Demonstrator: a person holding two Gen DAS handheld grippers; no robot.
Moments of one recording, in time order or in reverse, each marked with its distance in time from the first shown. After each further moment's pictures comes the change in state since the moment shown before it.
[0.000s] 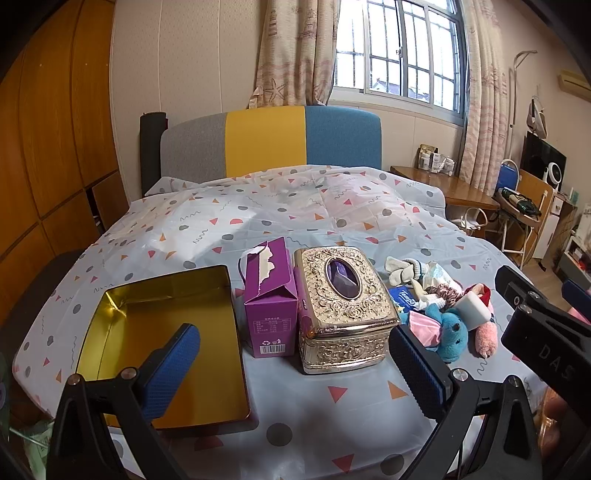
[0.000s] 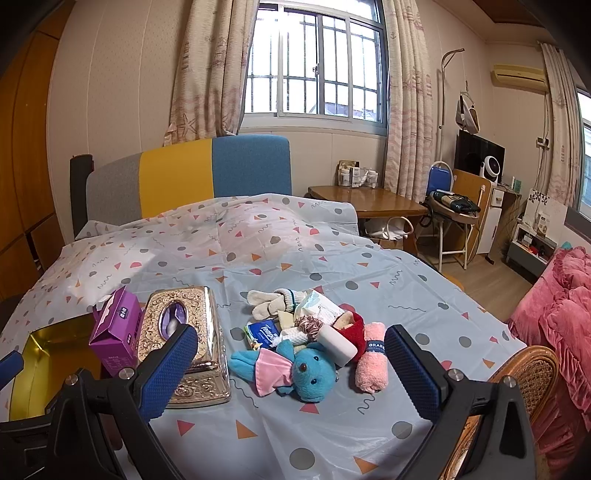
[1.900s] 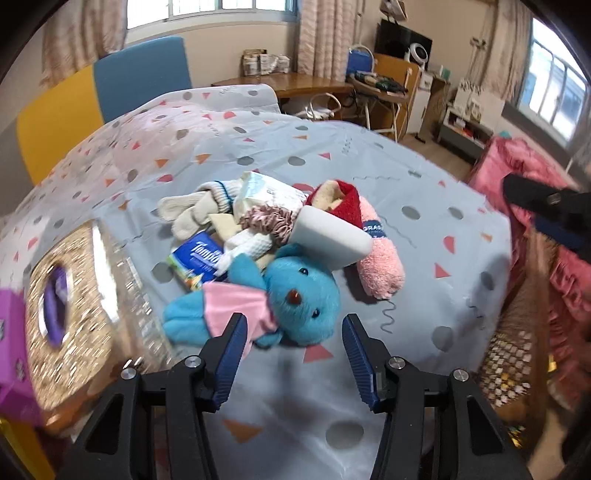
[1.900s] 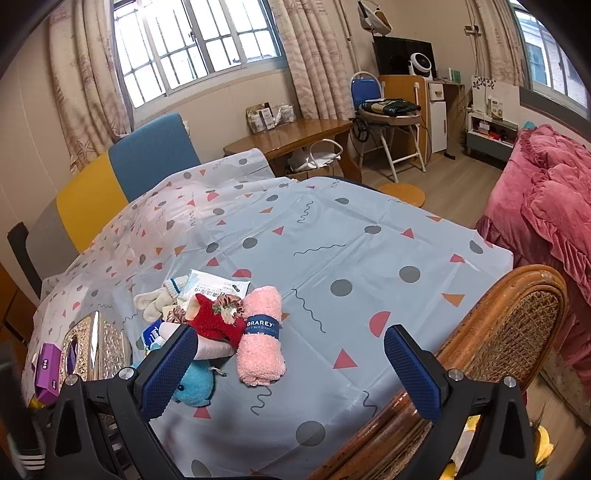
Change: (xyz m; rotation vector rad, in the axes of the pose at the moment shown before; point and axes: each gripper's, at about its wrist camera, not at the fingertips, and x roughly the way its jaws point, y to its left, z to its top) left arm 0.141 -0.194 -0.014 0.446 0.318 -0.487; right arm 0.072 -0.194 -0.022 0.366 0.213 -0.074
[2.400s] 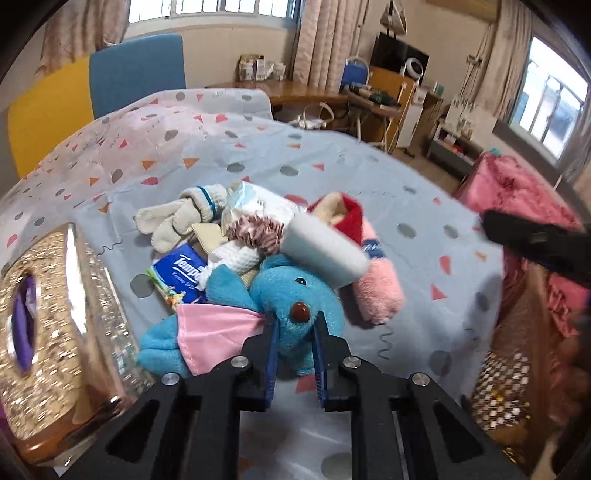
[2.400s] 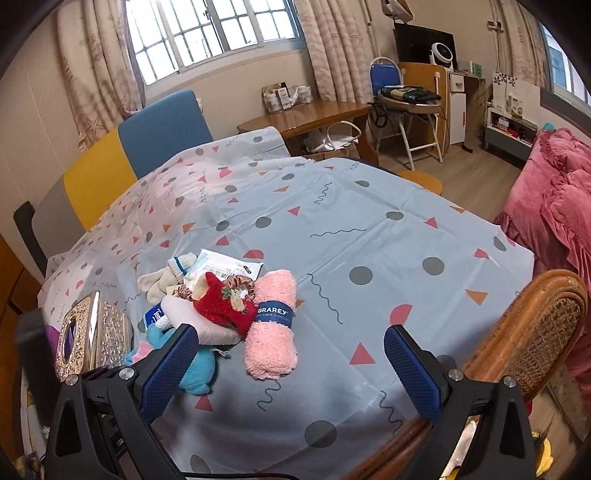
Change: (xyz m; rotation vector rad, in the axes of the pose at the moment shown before) left arm 0.002 0.017 0.006 -0.068 -0.066 -0.107; right arm 0.028 0.014 -0.001 -0.049 0.078 0.041
